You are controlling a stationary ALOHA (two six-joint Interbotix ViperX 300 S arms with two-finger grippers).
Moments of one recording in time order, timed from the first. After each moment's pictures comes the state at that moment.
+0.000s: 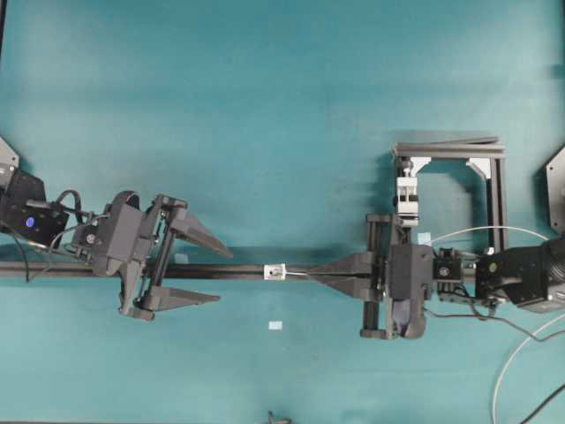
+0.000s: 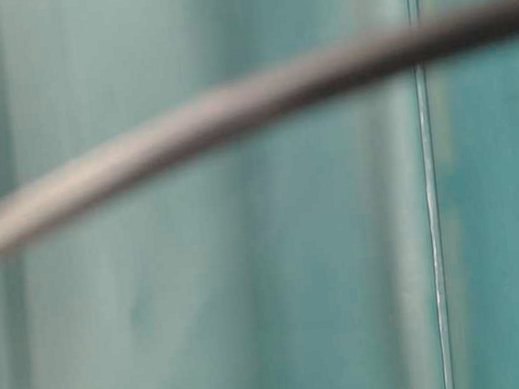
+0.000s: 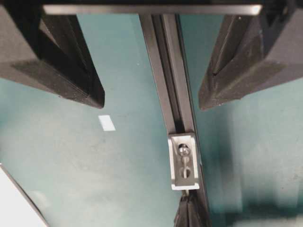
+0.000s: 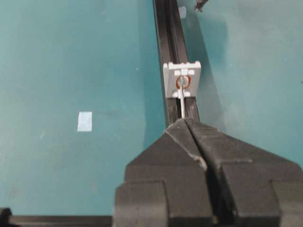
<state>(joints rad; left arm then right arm) -0.33 0.21 1.06 -0.08 -1.03 -0.08 0.48 0.27 0.85 0.69 -0.88 -0.10</state>
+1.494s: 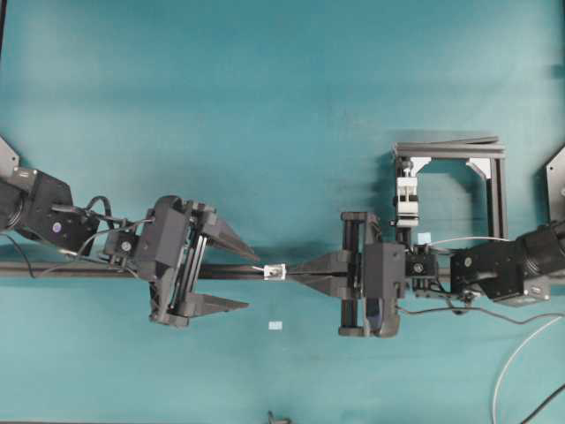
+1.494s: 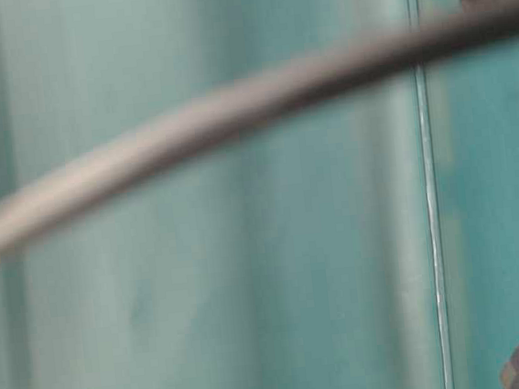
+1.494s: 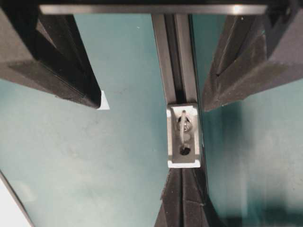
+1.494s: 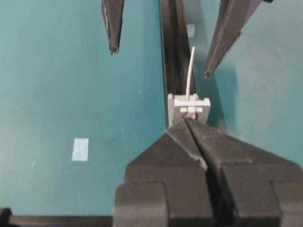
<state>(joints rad) -0.31 0.22 0.91 -0.08 -0.81 -0.13 0.42 0.31 0.77 0.58 -0.83 -0.10</state>
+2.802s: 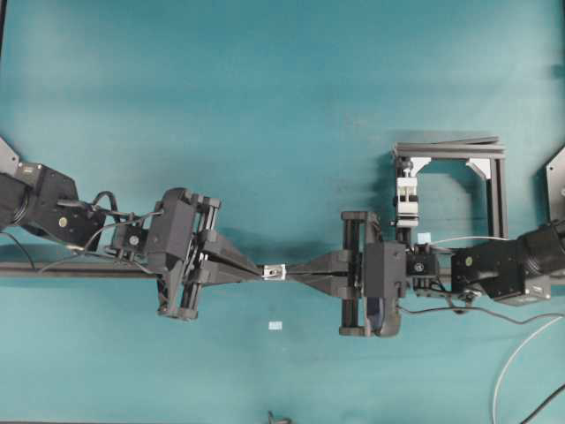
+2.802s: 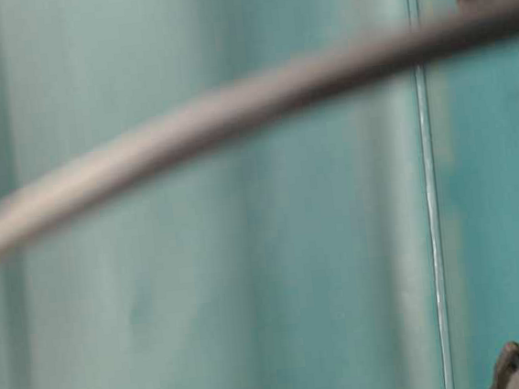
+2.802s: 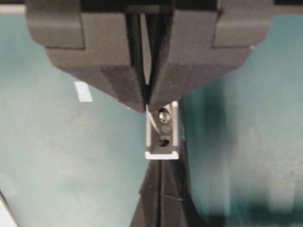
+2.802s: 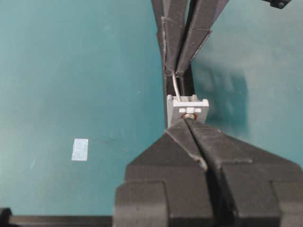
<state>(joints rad) -0.28 0.22 0.90 -0.08 -0.78 -0.12 0.42 0.31 0.78 0.58 -0.82 -0.10</state>
